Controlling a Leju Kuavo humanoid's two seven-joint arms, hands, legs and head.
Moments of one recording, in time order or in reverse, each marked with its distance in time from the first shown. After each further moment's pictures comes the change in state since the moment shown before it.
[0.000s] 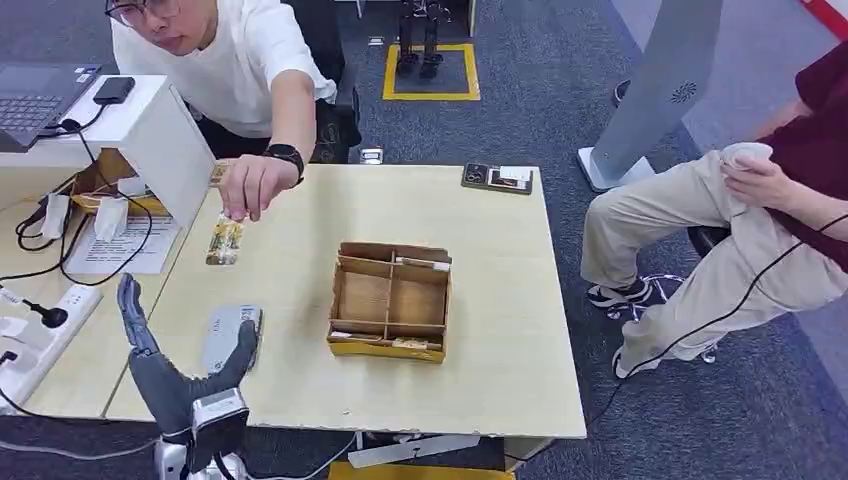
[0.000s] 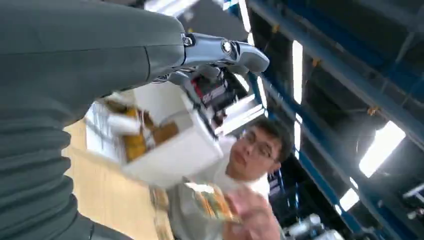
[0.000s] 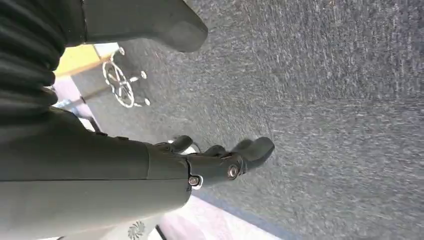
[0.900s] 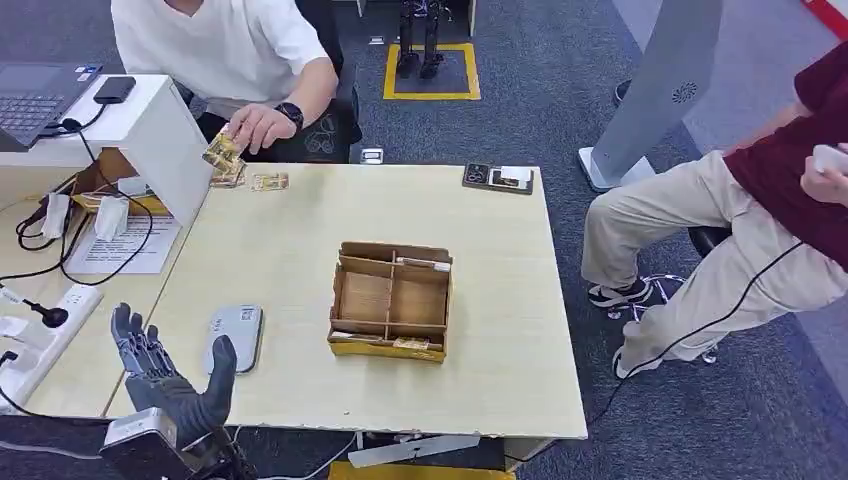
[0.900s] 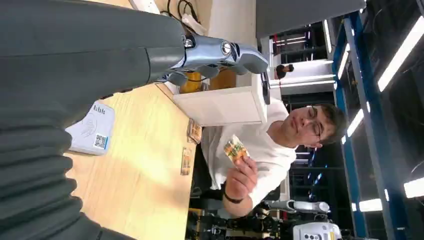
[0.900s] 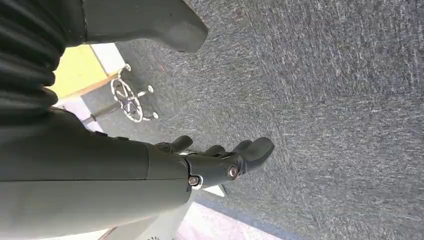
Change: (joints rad) left arm 0.112 0.085 -0.243 -0.111 0.541 -0.001 0.084; right arm 0.001 0.007 -0.041 -0.002 -0.072 -0.029 -0.011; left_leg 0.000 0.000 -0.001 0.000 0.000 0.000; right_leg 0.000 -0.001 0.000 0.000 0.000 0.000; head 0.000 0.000
